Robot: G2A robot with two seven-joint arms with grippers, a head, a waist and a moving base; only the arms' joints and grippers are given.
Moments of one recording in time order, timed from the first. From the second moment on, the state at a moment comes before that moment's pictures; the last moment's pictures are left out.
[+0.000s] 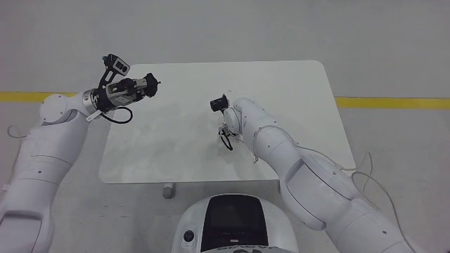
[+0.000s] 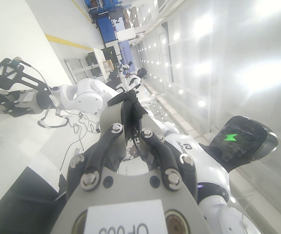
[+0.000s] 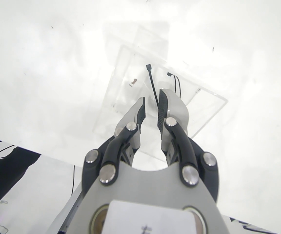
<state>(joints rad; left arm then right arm) 0.93 -0.86 -1.14 -1.08 -0.97 -0.34 -1.35 -0.55 -1.86 0.64 -0.20 -0.83 0.04 0.84</state>
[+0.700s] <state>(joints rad) 0.93 -0.86 -1.14 -1.08 -0.97 -0.34 -1.35 -0.55 -1.87 0.65 -0.19 -0.85 0.05 0.81</state>
